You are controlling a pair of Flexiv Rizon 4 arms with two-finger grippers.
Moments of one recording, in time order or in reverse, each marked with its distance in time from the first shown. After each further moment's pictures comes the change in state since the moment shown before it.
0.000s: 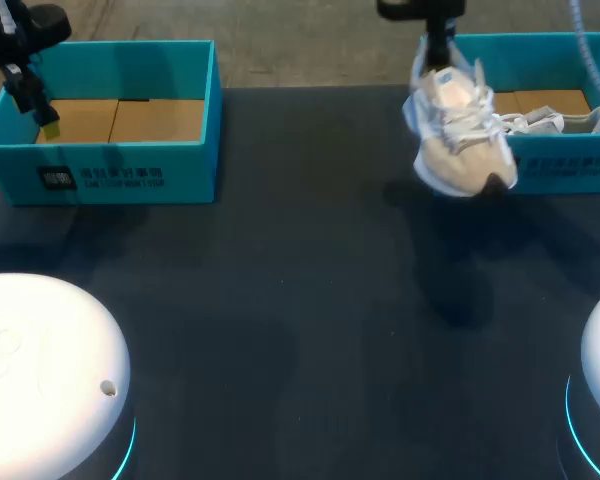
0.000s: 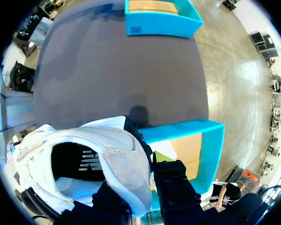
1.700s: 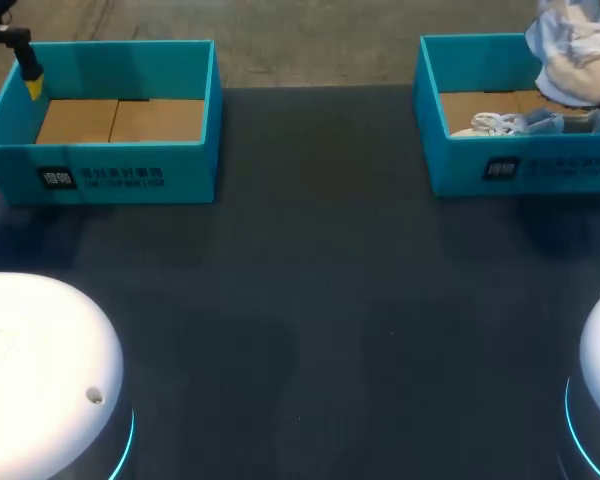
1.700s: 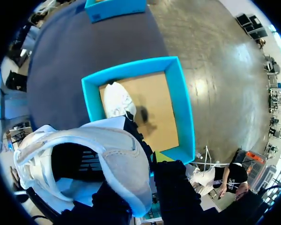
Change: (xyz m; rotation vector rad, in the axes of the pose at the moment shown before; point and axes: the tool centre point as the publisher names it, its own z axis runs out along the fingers) left arm -0.065 0.002 -0.017 0.008 -0.006 -0.660; right arm -0.139 -0.188 0.002 0.028 -0.007 0.114
